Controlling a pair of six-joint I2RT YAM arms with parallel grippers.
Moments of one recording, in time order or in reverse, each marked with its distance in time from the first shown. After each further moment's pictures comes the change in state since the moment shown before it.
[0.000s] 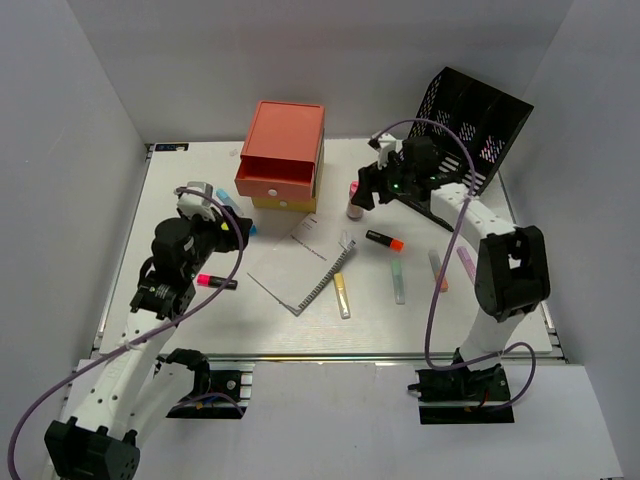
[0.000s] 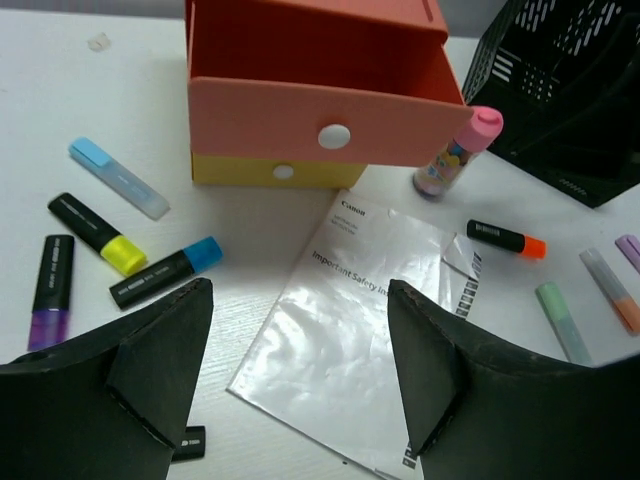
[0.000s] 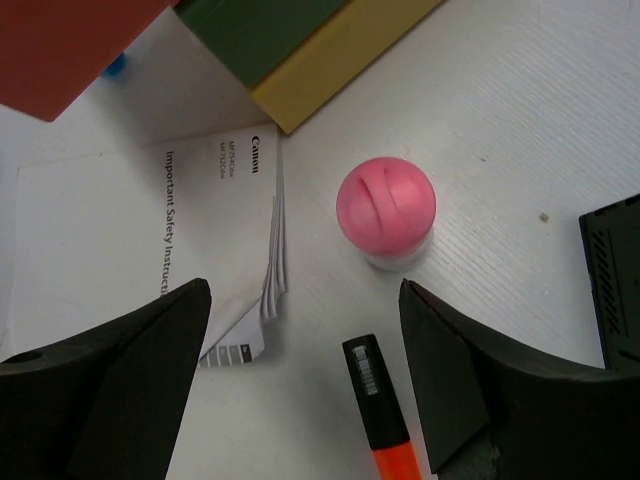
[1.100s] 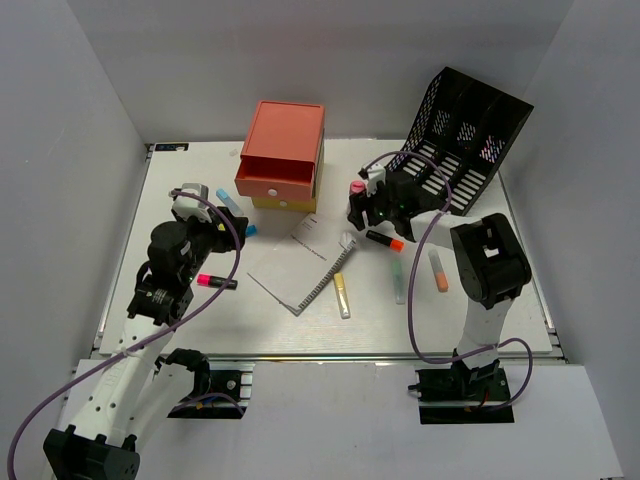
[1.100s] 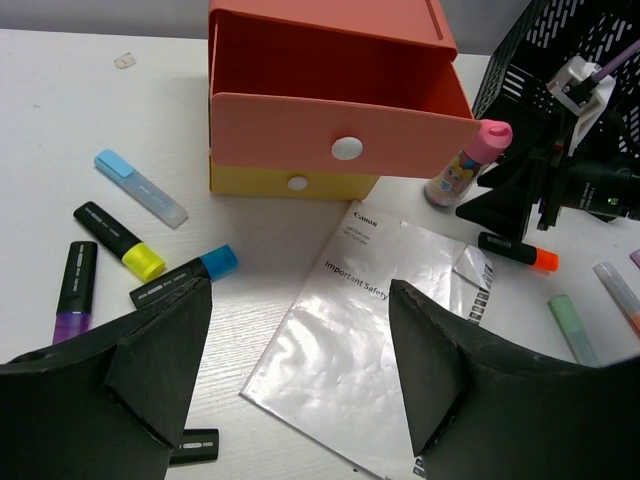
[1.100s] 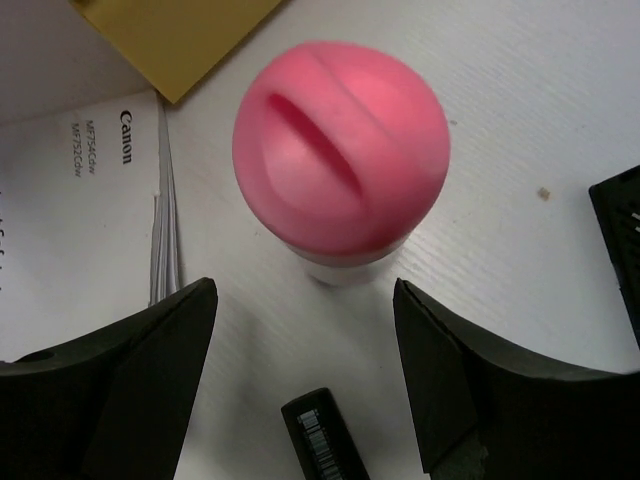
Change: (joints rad) left arm 0.000 -0.045 -0.003 -0.003 -0.043 0.019; right arm 0.068 0.137 -0.273 0.491 0.232 0.007
